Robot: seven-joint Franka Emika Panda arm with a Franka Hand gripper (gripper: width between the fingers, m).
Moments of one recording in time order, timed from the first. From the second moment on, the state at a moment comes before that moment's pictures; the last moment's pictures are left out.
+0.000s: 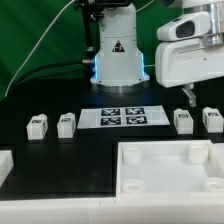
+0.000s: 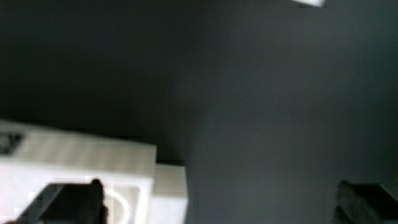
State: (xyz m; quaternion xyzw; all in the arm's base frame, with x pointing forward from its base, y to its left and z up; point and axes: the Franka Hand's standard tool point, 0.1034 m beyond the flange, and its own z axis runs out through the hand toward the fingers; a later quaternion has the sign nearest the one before) arm 0.448 0.166 0.084 -1.00 -0.04 -0.06 0.06
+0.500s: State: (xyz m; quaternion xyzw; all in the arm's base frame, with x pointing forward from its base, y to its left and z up) arm 0.426 0.183 0.066 -0.99 -0.01 0.13 0.04
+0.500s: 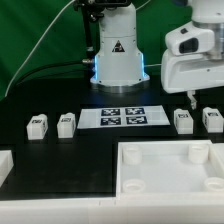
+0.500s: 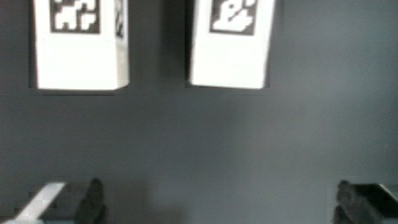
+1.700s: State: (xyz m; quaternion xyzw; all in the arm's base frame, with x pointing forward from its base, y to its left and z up) arm 0.378 0.191 0.015 -0.90 0.00 0.43 0.01
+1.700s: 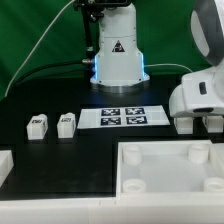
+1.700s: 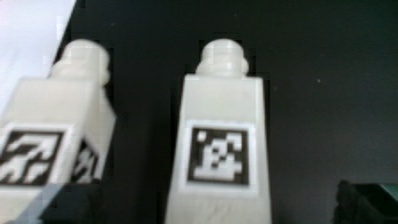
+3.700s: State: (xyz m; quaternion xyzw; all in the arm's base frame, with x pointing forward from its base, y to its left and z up) arm 0.492 0.136 0.162 -0.98 -0.05 0.19 0.05
